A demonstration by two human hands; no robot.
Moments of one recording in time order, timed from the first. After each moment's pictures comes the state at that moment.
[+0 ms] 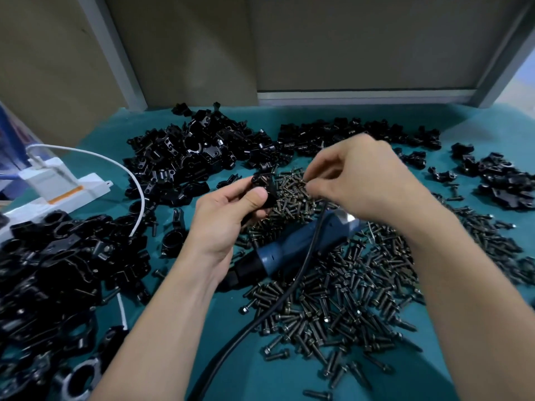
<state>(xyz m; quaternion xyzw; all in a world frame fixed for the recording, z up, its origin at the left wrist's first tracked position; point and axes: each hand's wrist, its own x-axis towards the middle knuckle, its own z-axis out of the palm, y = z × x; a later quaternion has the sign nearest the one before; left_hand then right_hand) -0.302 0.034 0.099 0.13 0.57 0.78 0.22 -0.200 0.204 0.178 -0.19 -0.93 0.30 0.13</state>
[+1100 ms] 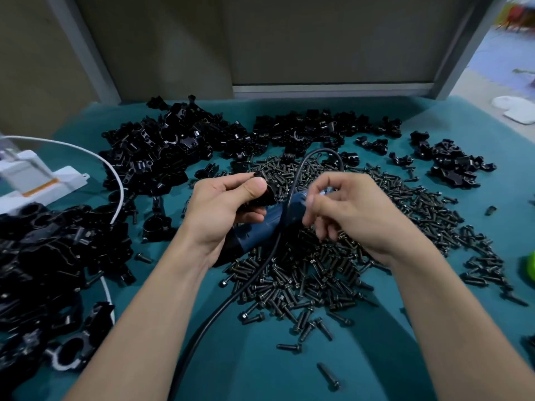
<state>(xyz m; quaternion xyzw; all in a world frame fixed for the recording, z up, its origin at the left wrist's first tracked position) -0.264 0.038 0.115 0.18 0.60 0.73 0.25 -0.123 0.202 0.135 -0.18 -0.80 0.56 0.12</state>
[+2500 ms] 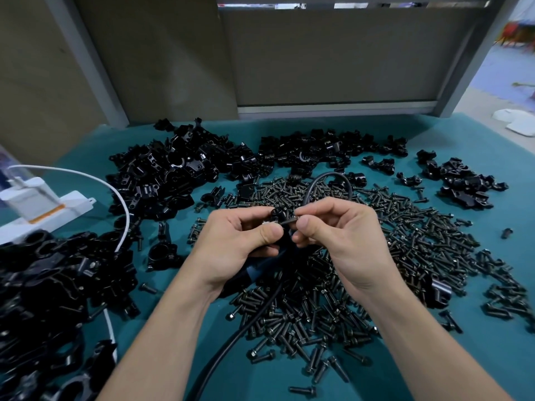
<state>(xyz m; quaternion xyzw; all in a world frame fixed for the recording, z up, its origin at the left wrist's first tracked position) -0.275 0.036 0.104 0.25 0.62 0.68 0.31 -0.148 0.174 0.115 -0.12 -0.63 0.71 0.29</state>
